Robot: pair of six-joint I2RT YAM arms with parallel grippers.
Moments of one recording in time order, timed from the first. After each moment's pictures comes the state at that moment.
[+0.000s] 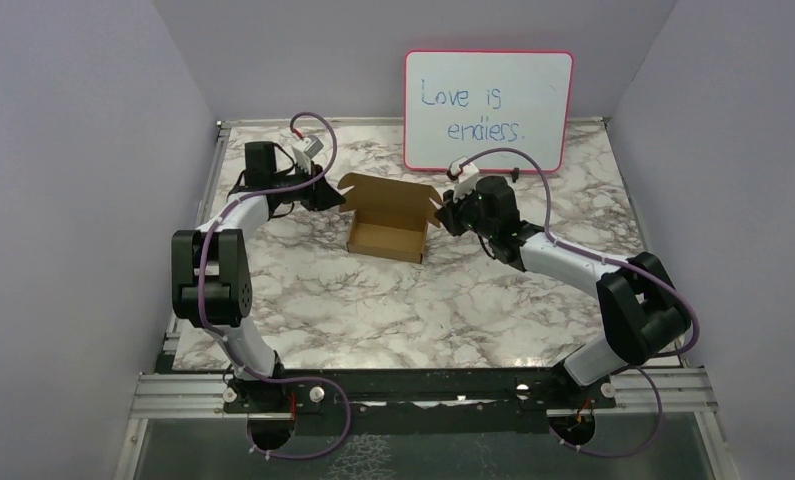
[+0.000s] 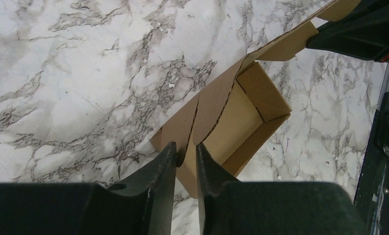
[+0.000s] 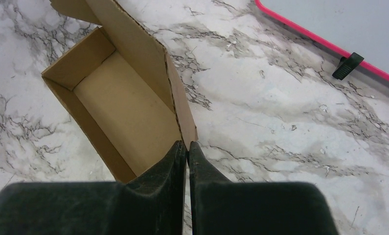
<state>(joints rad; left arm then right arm) 0.02 1.74 1.14 -0.08 1.00 0.14 0.54 1.54 0.87 0.27 -0.15 0.02</state>
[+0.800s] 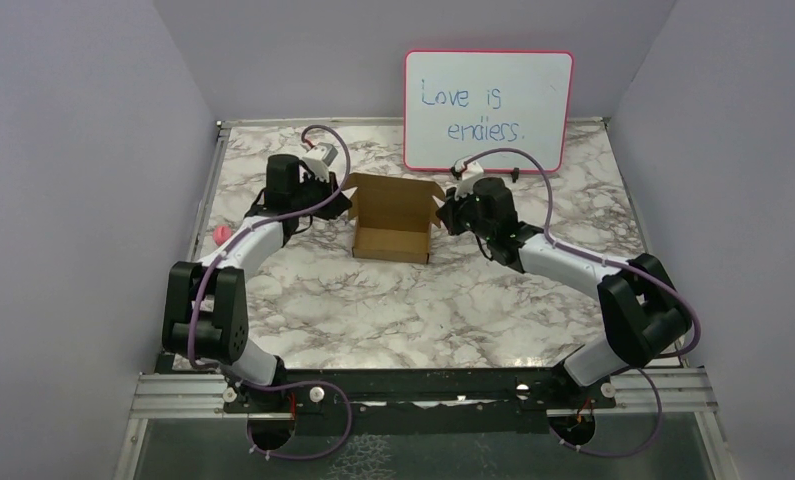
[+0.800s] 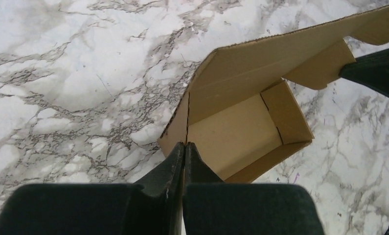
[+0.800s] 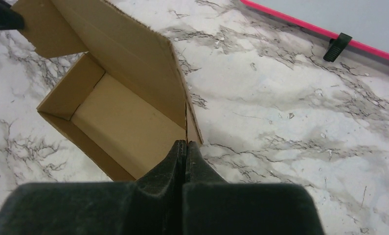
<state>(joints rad) -0.12 1.55 0.96 0.03 0.60 -0.08 0.56 1.54 0.87 0.26 -0.06 0.13</state>
